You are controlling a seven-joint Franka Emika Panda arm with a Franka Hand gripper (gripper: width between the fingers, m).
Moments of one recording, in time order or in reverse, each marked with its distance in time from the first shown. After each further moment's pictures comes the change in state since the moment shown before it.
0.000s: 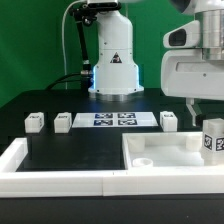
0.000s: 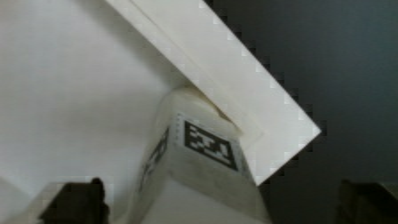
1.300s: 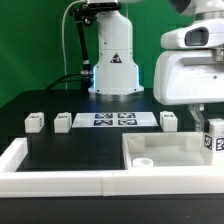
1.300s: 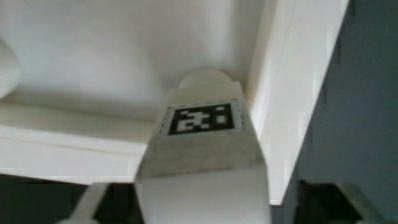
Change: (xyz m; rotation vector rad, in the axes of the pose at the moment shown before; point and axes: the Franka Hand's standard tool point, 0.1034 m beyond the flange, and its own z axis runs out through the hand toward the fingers) arm 0.003 0.004 0.001 -0.029 0.008 -0.807
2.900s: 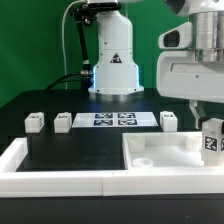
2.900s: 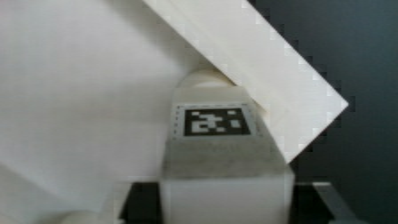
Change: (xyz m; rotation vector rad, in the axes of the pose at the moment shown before) arm -0.003 0.007 0.001 0.004 -0.005 1.116
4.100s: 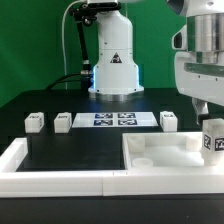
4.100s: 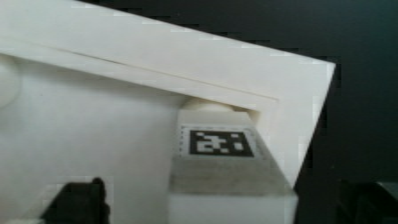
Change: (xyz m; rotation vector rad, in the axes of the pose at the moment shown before) arm -0.006 0.000 0.001 0.005 -0.050 0.245
